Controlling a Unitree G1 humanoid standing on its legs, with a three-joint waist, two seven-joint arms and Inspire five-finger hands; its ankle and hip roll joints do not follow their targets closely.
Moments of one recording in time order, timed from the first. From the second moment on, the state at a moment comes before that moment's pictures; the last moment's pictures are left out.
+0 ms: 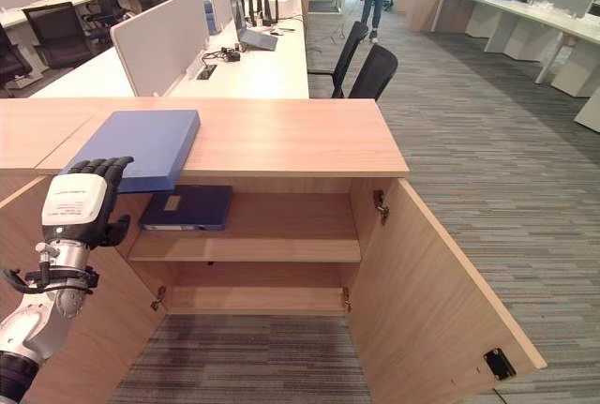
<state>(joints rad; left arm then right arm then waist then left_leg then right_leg) -0.15 0.81 -0.15 0.25 0.75 0.05 0.44 0.04 -0.24 0.18 1.31 0.12 0.05 -0.05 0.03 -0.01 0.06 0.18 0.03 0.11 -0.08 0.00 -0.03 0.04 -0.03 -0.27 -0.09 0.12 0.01</state>
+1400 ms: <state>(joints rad) -0.30 0.87 -0.34 0.47 0.84 0.11 0.45 0.05 -0.27 0.15 1.30 0.12 0.05 -0.06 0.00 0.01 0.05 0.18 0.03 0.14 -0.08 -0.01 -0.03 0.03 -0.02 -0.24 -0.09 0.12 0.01</state>
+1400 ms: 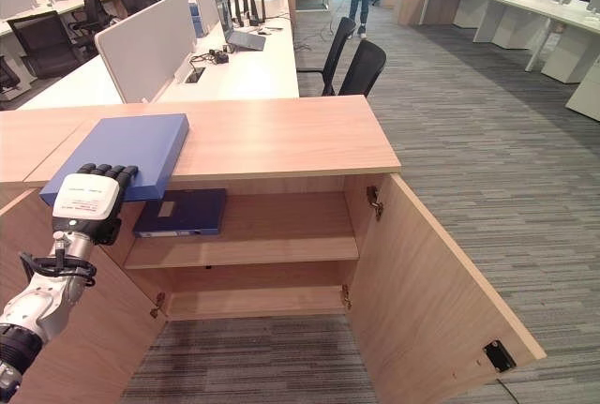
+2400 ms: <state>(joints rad) -0.51 0.89 -0.41 0.63 0.75 0.14 0.56 0.06 -0.27 0.18 1.30 0.13 0.05 -0.07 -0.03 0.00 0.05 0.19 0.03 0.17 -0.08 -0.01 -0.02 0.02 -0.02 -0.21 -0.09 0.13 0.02</state>
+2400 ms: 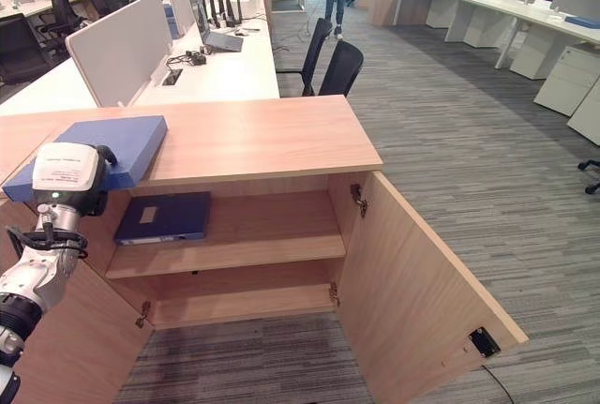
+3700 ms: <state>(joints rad) 0.19 0.59 -0.20 -0.31 -0.37 -0.12 -0.07 0.05 -0.28 0.14 1.31 0.12 0.07 -0.01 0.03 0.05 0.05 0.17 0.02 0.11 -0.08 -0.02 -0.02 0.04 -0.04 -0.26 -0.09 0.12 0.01</state>
